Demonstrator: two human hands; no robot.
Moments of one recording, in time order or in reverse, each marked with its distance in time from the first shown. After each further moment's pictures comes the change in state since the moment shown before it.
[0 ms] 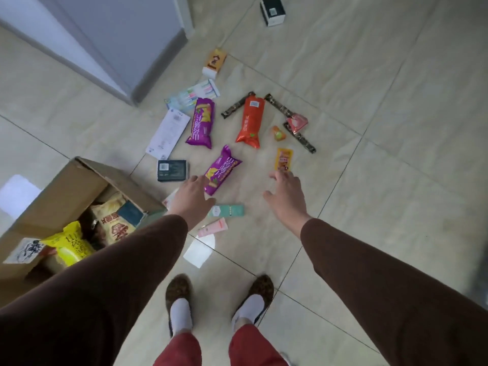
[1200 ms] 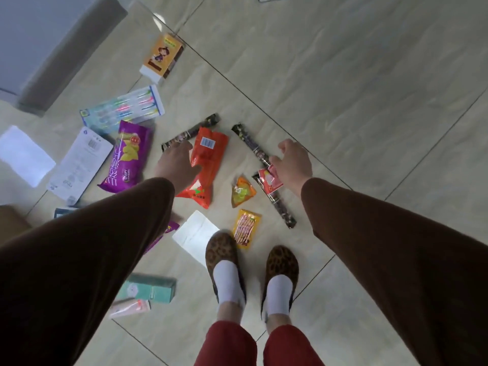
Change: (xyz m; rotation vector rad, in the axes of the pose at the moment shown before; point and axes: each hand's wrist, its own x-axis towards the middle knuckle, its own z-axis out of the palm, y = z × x) left_hand 0.447 0.121 0.104 0.030 0.017 -0.261; right_hand 0.501 0.178 -0.034 -0.007 -0.142 -0.040
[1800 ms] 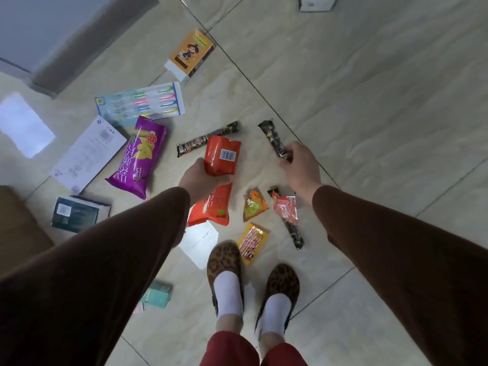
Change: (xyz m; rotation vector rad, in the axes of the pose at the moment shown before) left_hand 0.022 -0.005 0.026 -0.587 -0.233 -0.322; right_hand 0.049 -0.034 0.019 -0.025 -0.015 -0.090
